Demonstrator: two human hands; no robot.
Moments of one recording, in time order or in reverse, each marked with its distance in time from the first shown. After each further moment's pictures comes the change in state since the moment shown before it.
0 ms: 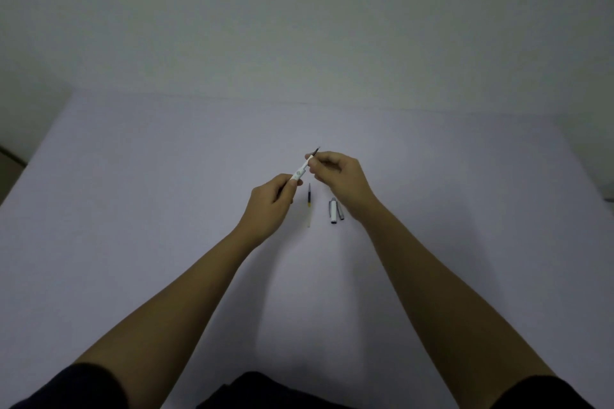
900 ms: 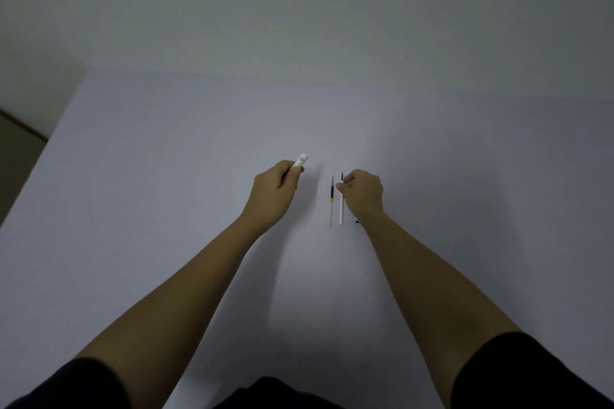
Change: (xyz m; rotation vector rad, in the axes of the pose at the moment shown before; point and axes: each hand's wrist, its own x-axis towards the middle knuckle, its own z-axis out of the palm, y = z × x) left_hand 0.035 -0.030 -0.014 0.091 0.064 -0.107; right_hand 0.049 0.091 0.007 -0.708 0.247 0.302
